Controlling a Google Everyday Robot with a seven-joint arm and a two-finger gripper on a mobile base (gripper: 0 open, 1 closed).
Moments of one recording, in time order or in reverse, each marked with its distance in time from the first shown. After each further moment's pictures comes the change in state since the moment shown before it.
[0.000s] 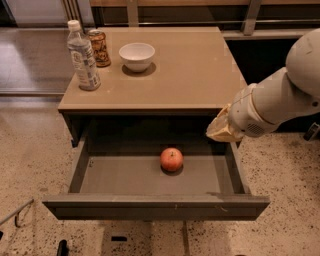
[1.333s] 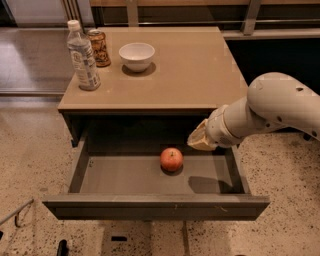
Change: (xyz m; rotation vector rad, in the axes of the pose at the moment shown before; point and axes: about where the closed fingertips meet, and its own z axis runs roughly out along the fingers) arm 0.006 -0.013 0.102 -0.037 -0.094 -0.005
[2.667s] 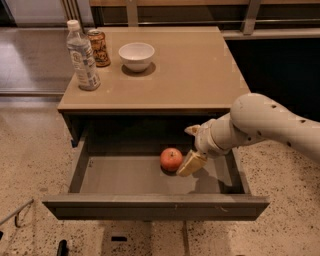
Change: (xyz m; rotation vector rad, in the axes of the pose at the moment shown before) arm 0.012 0.011 0.057 -0.036 -0.025 -0.002
